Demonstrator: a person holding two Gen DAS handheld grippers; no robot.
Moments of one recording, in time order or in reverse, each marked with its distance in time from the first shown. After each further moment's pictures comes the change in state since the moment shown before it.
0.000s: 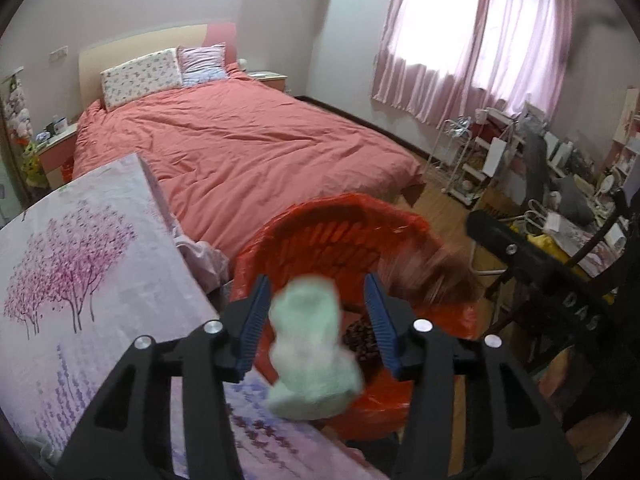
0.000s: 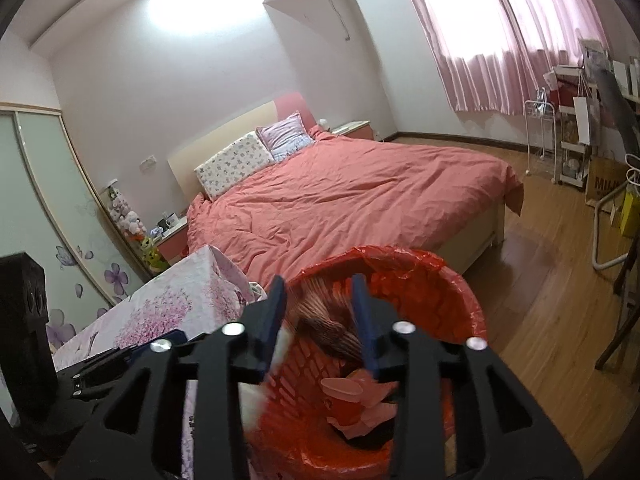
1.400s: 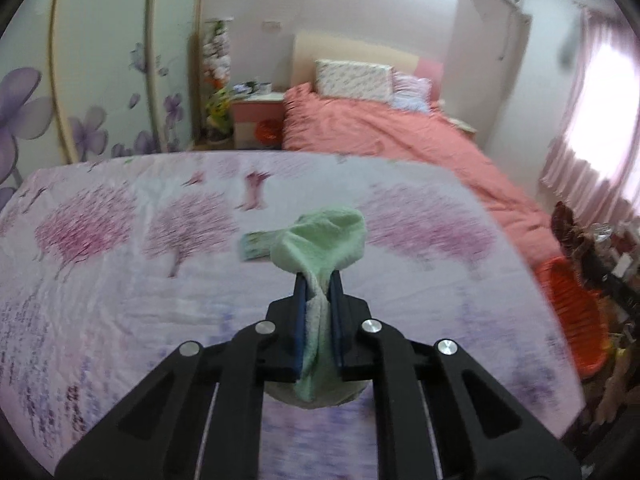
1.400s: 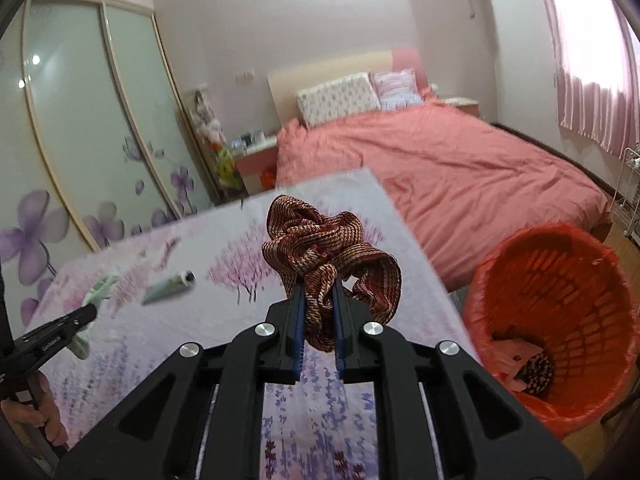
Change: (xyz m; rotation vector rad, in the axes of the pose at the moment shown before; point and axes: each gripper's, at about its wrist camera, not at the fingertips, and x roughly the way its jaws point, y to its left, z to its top) left arm -0.232 0.277 -0.114 -0.411 -0.132 0.466; right arm 0.001 0.196 -0.048 -0.280 0.152 0.240
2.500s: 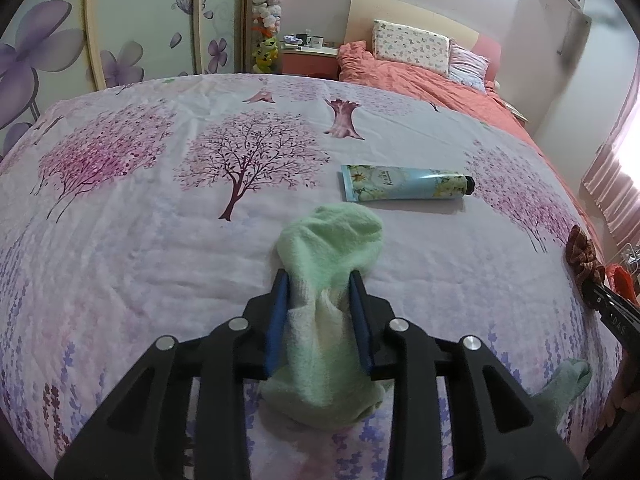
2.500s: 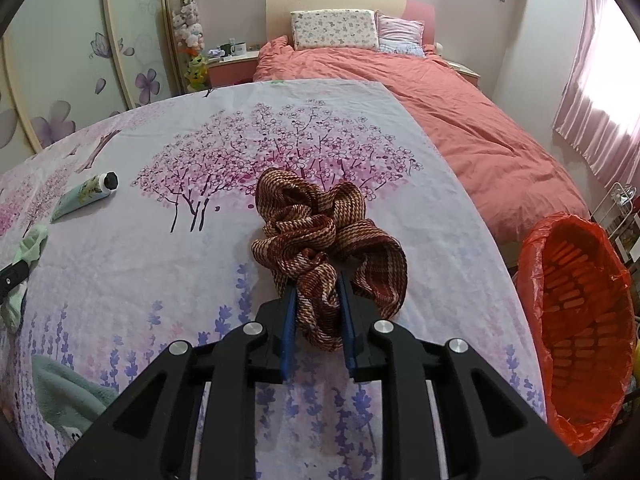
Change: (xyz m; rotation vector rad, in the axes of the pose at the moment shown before) left arm 0.086 0.092 -0.035 -0.130 0.160 0.147; right arm 0.139 0.046 -0.043 -0.206 0.319 -0.196
